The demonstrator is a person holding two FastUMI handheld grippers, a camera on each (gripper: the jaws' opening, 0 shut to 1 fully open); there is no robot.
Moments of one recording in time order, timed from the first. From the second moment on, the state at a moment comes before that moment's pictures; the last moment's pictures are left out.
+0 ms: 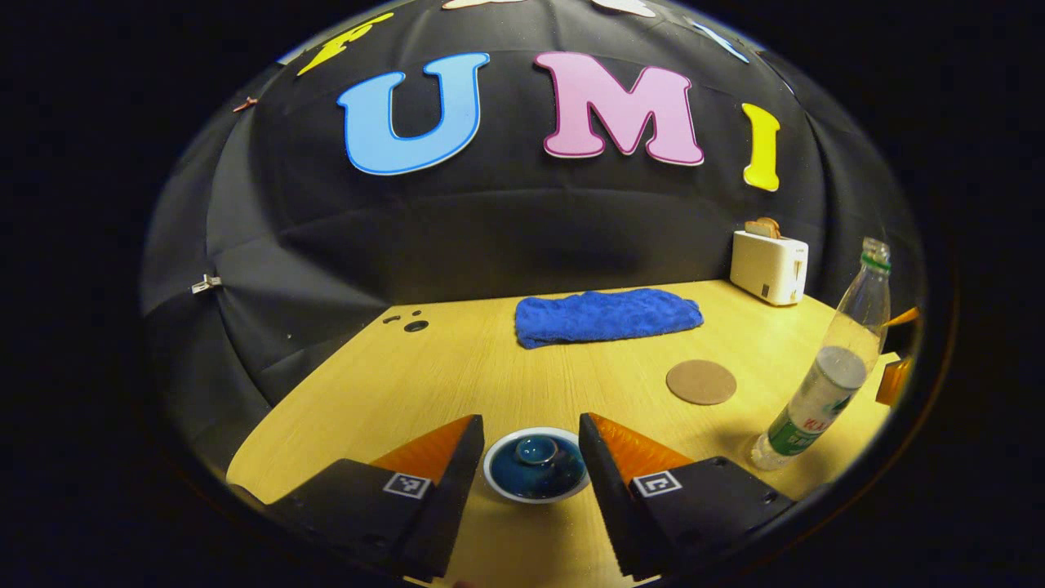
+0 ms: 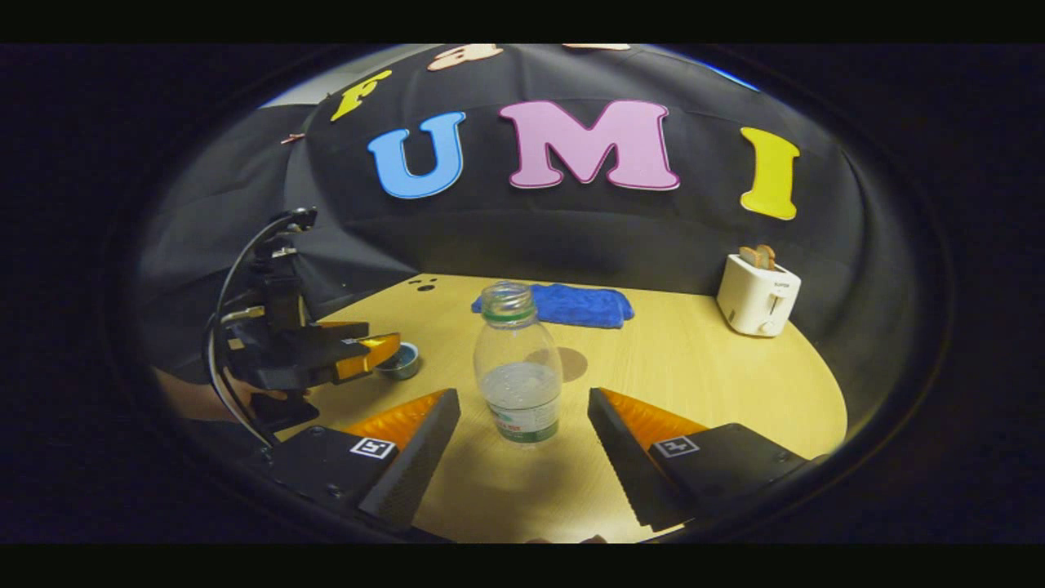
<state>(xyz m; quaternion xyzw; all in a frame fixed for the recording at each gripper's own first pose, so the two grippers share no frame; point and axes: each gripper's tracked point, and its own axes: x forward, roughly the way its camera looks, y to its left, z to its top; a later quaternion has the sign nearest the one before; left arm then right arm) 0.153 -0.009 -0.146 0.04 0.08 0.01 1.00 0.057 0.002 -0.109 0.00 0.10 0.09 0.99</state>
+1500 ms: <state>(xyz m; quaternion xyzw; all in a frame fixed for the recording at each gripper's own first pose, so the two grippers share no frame) 0.136 -0.013 -0.131 0.03 0.05 0.00 1.00 0.104 0.009 -0.122 0.02 0.06 0.01 1.00</state>
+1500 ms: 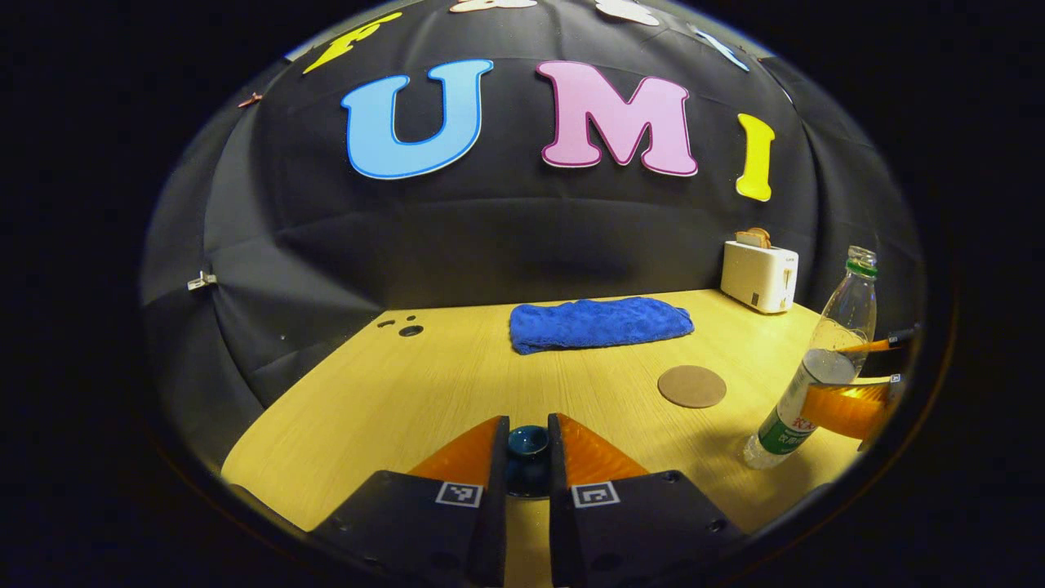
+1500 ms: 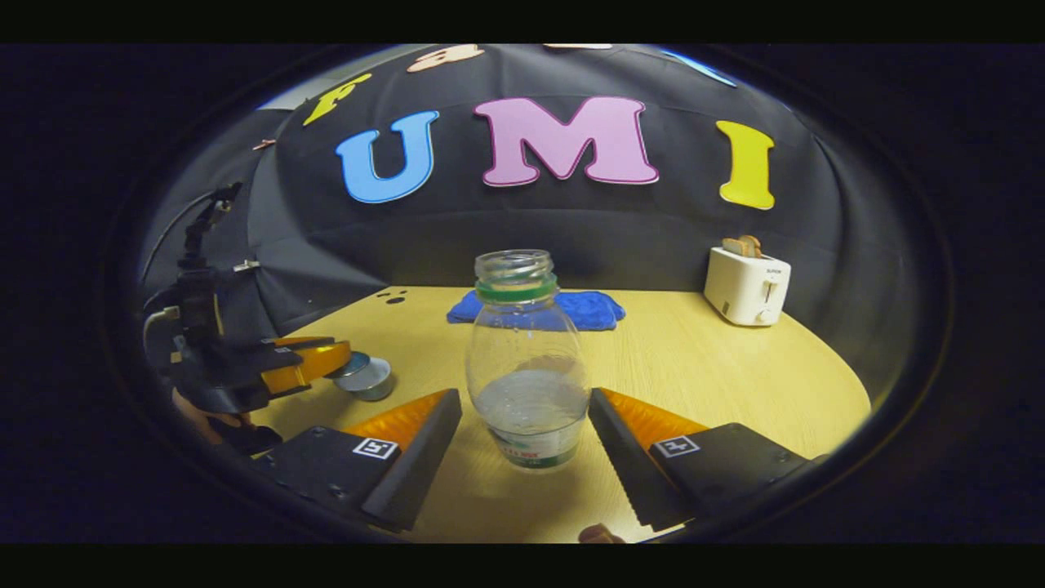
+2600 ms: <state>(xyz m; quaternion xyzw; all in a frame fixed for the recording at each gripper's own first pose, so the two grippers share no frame) 0.126 0.029 -0.126 0.02 0.06 0.00 1.00 0.134 0.012 -0.106 -0.02 0.04 -0.03 1.00</state>
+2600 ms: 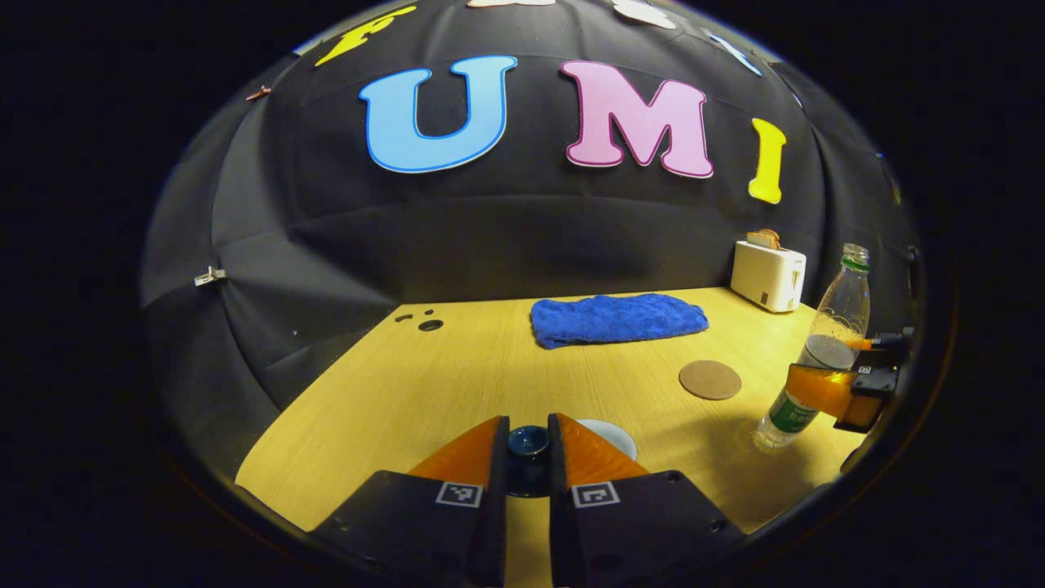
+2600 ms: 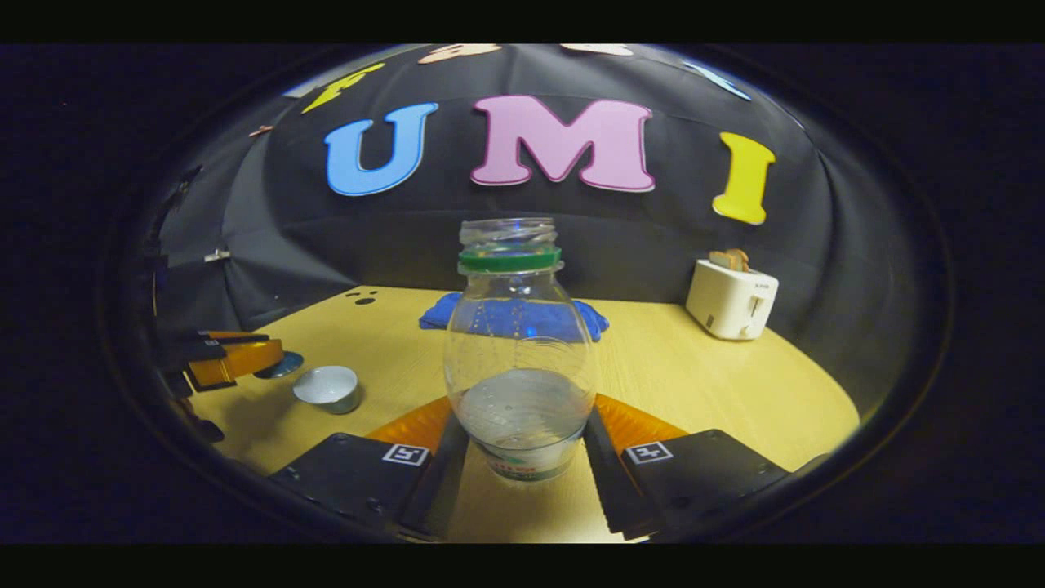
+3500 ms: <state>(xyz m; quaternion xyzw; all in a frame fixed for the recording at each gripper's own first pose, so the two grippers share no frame) 0.069 0.129 -0.087 -0.03 0.04 0.02 1.00 0.197 0.064 -0.061 -0.37 0.03 -0.01 0.93</state>
